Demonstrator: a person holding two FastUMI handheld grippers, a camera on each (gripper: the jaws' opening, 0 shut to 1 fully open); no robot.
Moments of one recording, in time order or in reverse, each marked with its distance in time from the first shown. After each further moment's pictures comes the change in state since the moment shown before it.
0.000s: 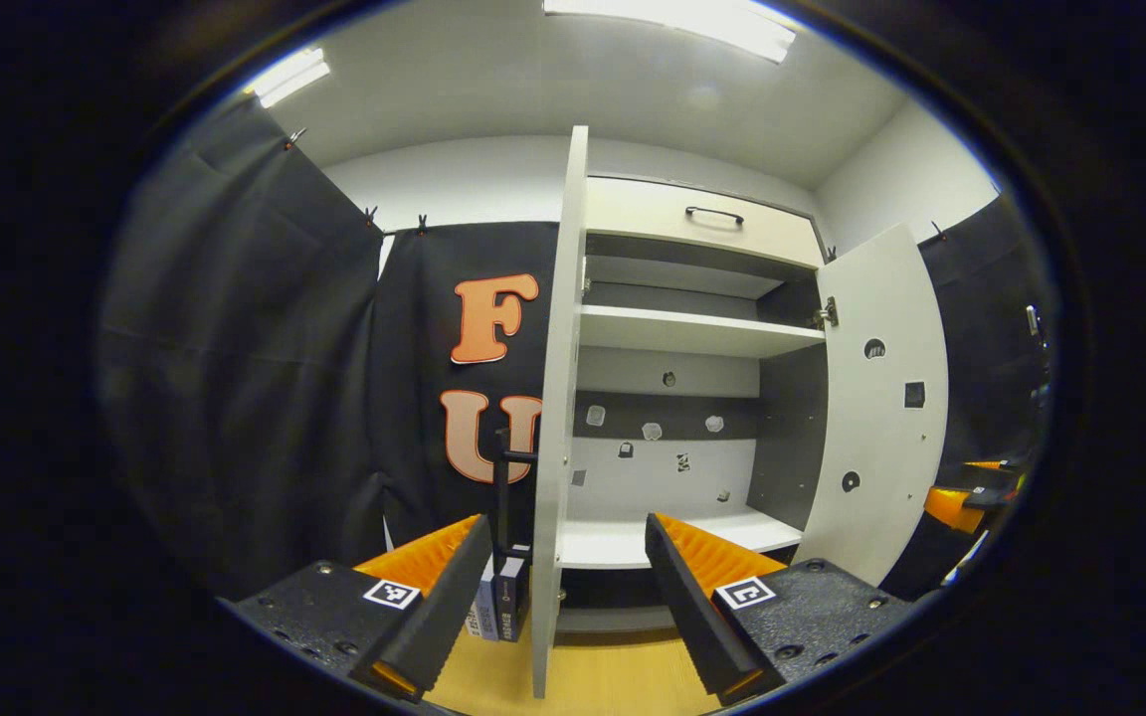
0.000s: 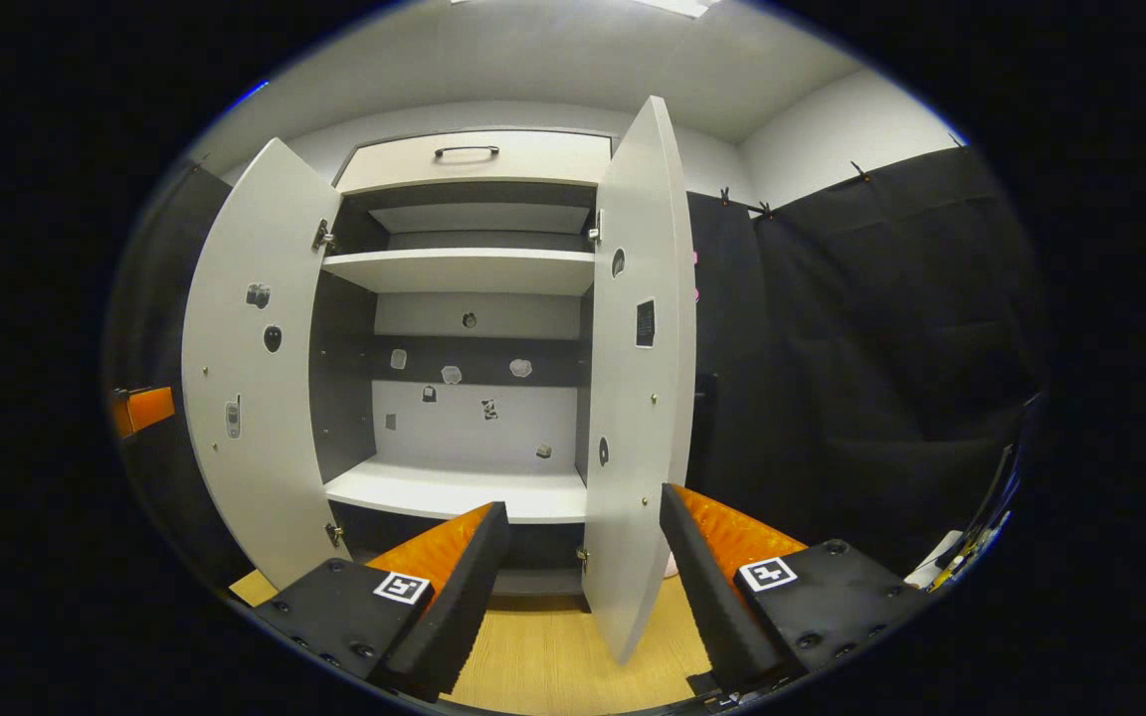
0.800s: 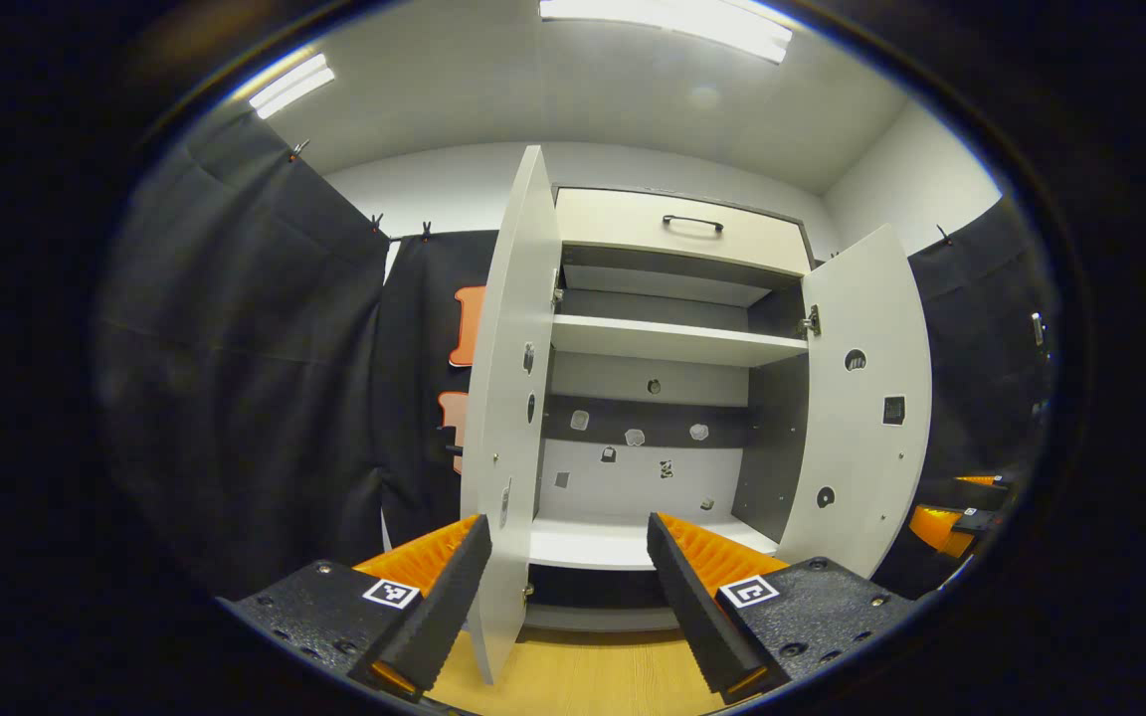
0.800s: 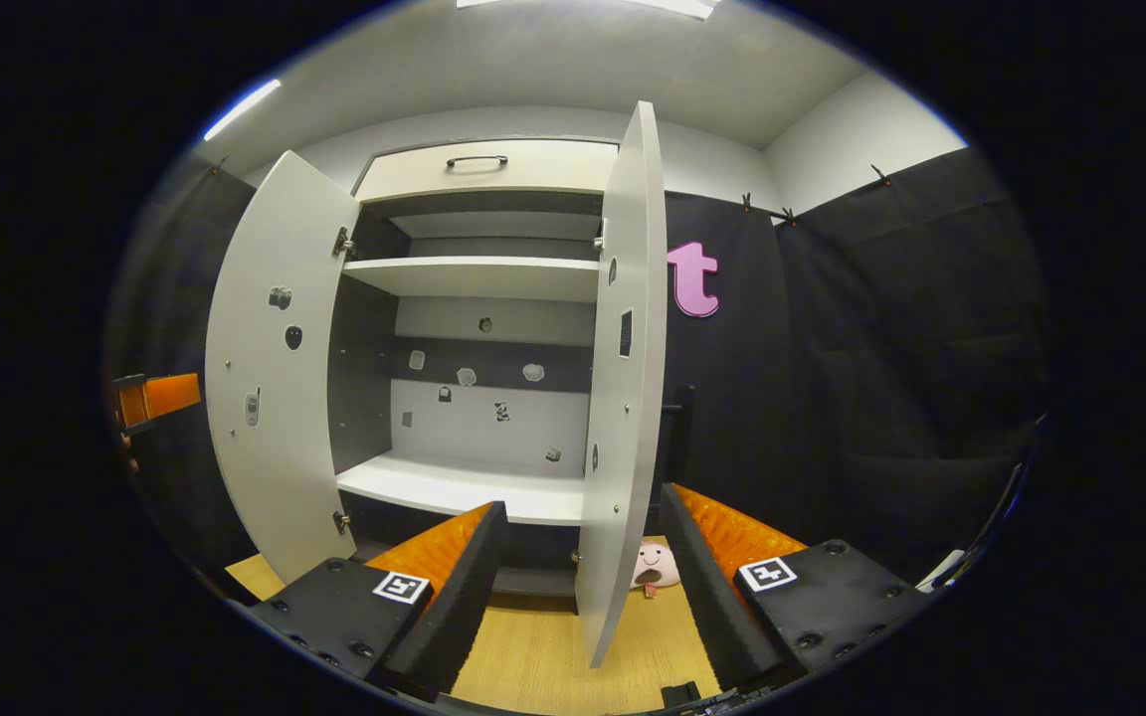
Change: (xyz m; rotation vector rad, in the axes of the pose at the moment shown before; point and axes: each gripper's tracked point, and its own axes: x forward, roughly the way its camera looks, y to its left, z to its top) left arm -0.024 -0.056 0.010 -0.010 -0.008 0.062; right arm -0.007 -0.031 0.001 -0.025 -0.008 0.100
